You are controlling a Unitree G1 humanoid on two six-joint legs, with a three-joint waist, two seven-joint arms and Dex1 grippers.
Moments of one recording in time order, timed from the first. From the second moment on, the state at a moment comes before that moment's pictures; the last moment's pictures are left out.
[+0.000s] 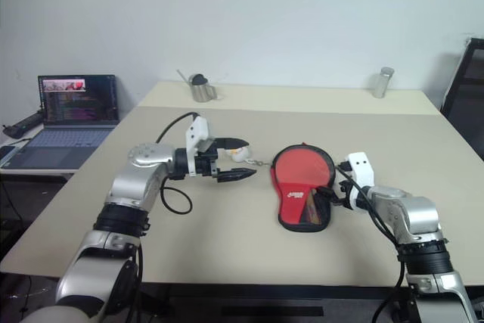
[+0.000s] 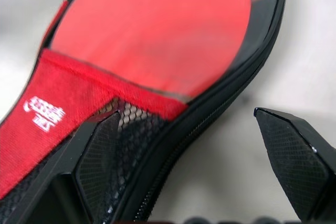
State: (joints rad) left arm -0.87 0.47 -0.04 0.45 -0.19 0.17 -1.23; right arm -0.57 -0.53 -0.02 0.07 0.46 0.99 0.42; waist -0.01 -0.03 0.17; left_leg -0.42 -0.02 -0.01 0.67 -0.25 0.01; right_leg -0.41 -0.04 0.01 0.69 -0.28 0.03
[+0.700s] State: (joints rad) left arm -0.87 0.47 -0.05 0.45 -0.19 0.17 -1.21; right arm -0.58 -0.45 0.02 0.09 0.40 0.98 0.48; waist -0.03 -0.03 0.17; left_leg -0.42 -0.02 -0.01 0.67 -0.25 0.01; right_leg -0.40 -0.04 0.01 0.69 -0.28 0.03
